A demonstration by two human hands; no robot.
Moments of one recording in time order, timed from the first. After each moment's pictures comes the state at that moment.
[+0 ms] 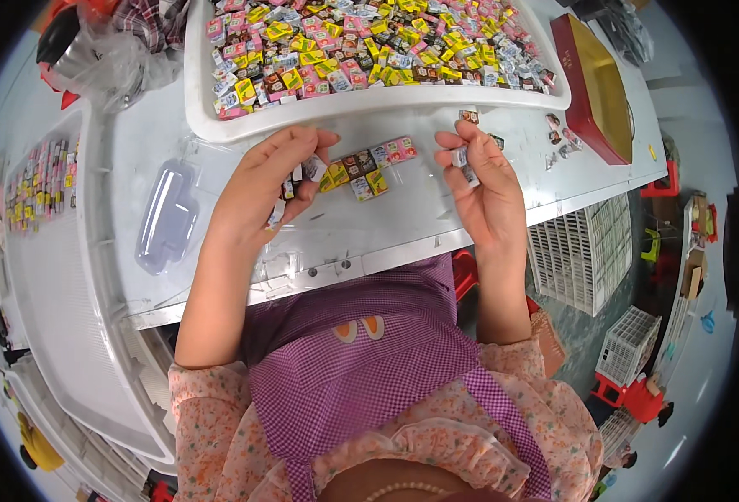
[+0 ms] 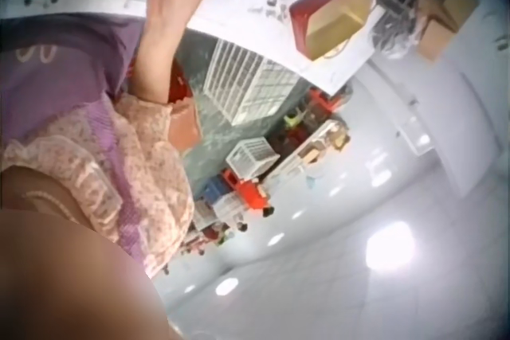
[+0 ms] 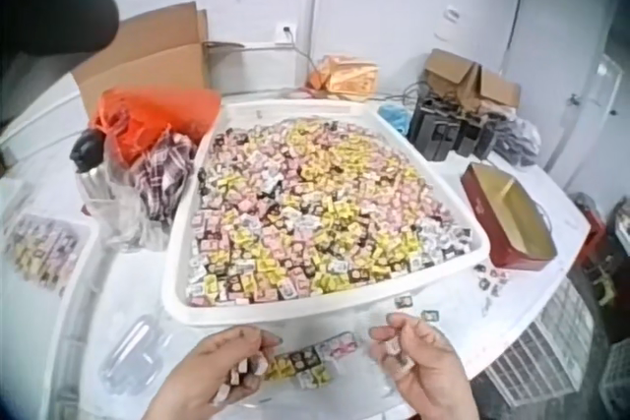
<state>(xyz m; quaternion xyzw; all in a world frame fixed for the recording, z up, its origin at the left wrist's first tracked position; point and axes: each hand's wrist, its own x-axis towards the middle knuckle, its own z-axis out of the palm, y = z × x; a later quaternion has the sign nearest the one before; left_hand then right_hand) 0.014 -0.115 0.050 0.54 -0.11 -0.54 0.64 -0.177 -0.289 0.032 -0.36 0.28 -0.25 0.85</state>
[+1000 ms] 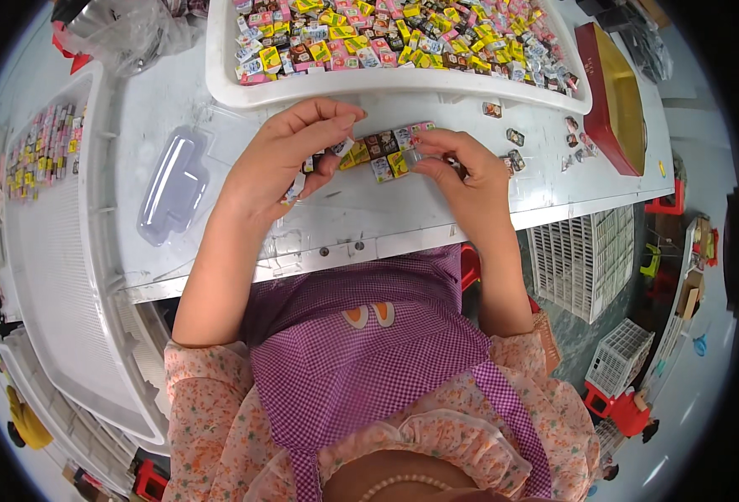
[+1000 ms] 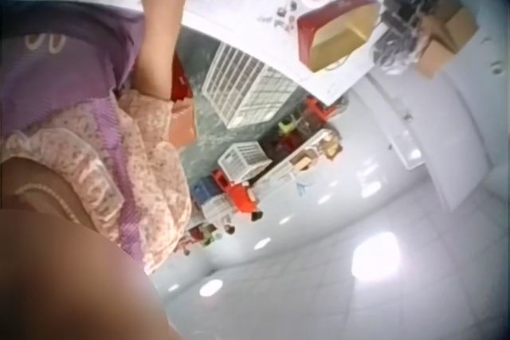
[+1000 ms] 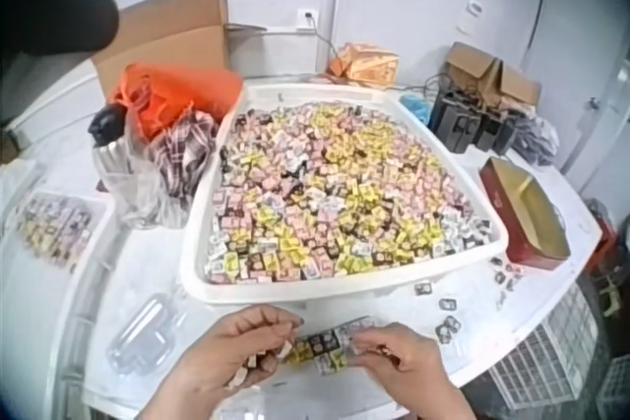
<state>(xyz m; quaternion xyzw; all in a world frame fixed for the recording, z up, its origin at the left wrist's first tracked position) 0.015 -0.115 0.047 0.52 -0.14 -0.53 0.65 -0.155 -0.262 0.028 -0.80 0.23 -0.21 0.51</state>
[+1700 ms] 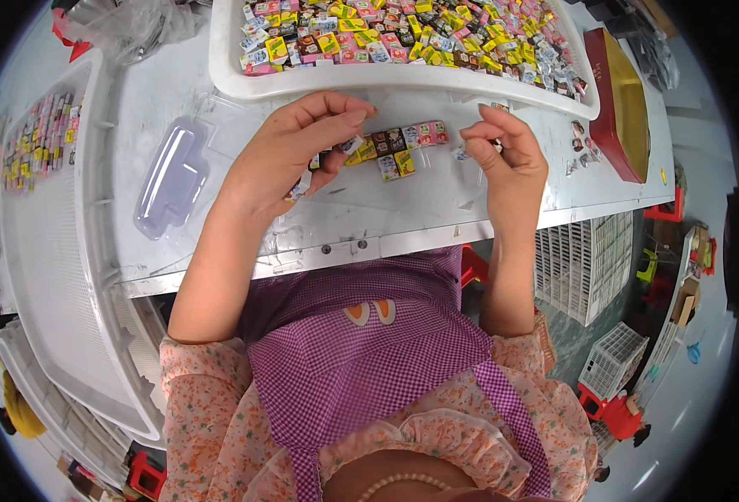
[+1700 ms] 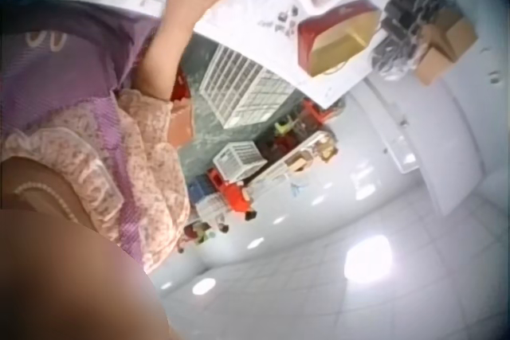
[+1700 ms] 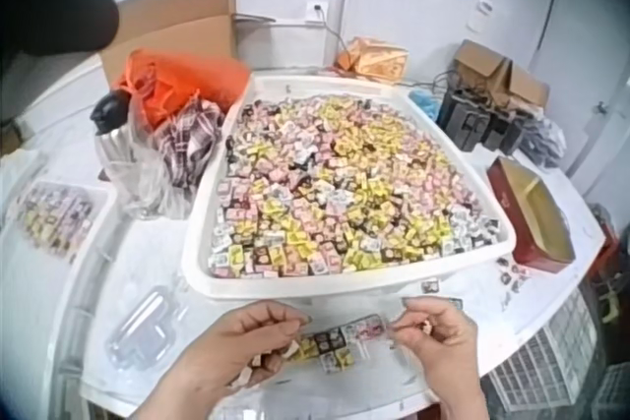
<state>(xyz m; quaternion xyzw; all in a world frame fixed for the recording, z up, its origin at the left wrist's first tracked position) 0.014 -0.115 0.052 0.56 -0.14 -0.53 0.63 -0.159 -0.279 0.031 -0.70 0.25 -0.28 0.61</state>
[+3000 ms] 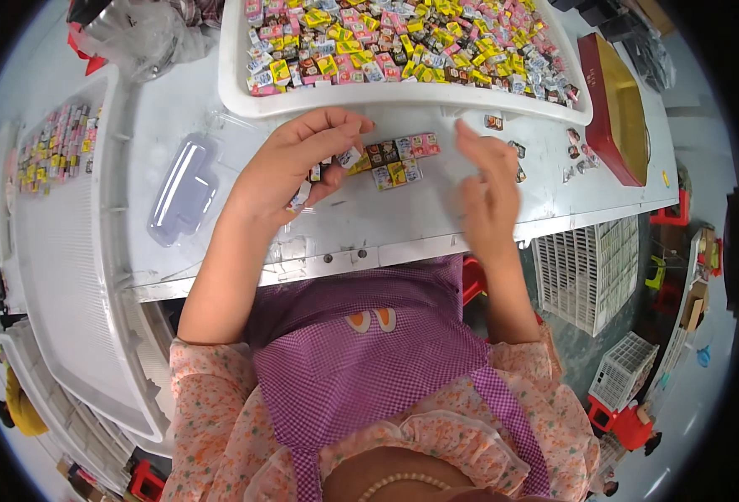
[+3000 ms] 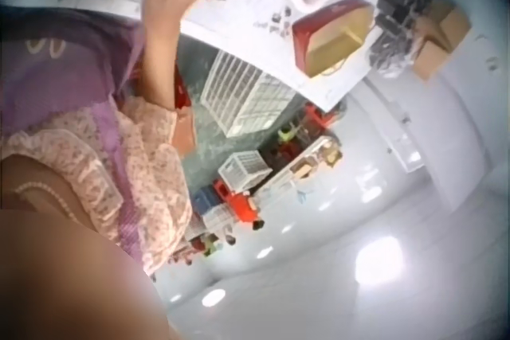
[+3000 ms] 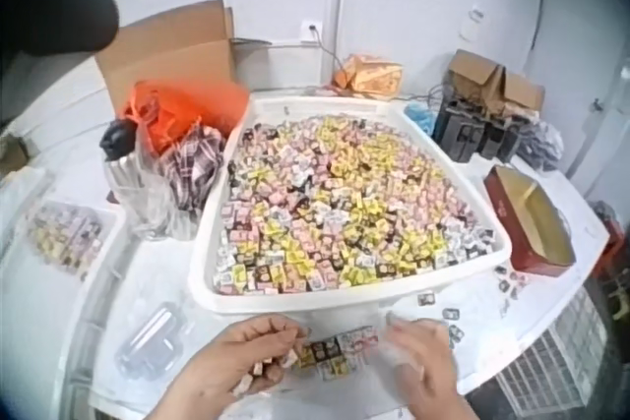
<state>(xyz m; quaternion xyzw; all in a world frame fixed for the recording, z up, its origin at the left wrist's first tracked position) 0.014 -0.116 0.056 0.51 -0.12 -0.55 0.65 -0.174 -0.285 0.016 -0.90 0.07 -0.33 0.27</state>
